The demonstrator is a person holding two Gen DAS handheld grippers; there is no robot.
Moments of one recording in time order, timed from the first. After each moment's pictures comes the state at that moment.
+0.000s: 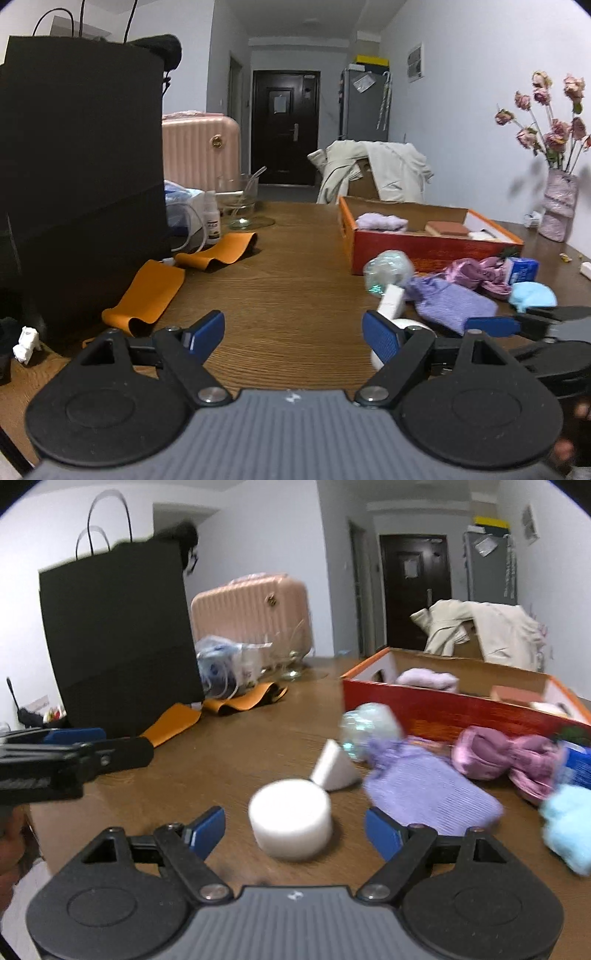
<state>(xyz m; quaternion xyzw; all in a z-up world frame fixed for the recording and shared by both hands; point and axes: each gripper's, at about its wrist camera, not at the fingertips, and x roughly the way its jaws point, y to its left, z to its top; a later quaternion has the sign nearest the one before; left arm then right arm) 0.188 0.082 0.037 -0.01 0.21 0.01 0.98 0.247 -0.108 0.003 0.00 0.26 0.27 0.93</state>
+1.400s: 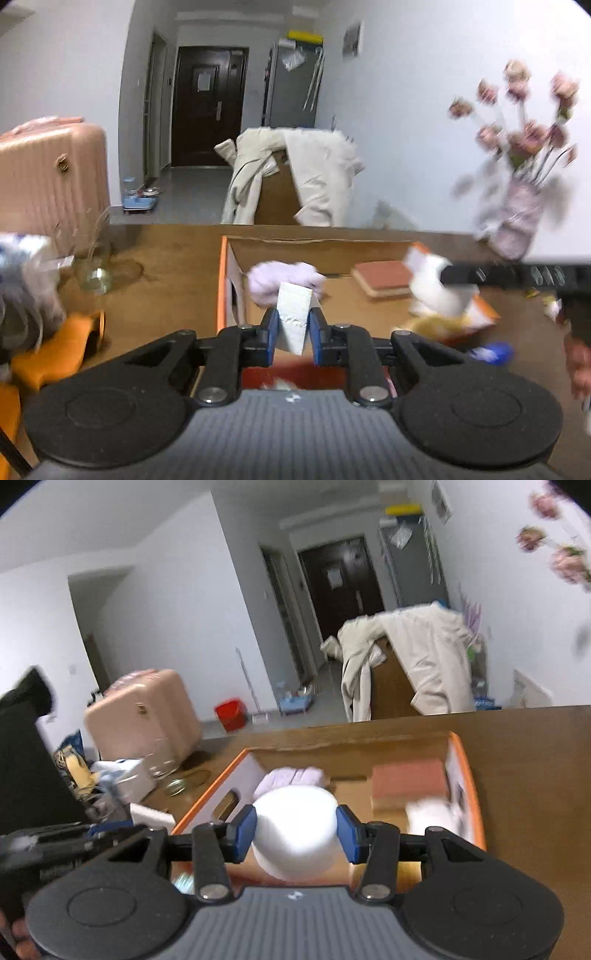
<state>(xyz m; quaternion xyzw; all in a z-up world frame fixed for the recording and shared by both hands) 0.427 -0.010 0.085 0.00 0.26 -0.11 0.96 0.450 -0.264 0.090 0.12 0.26 0.19 0.94</state>
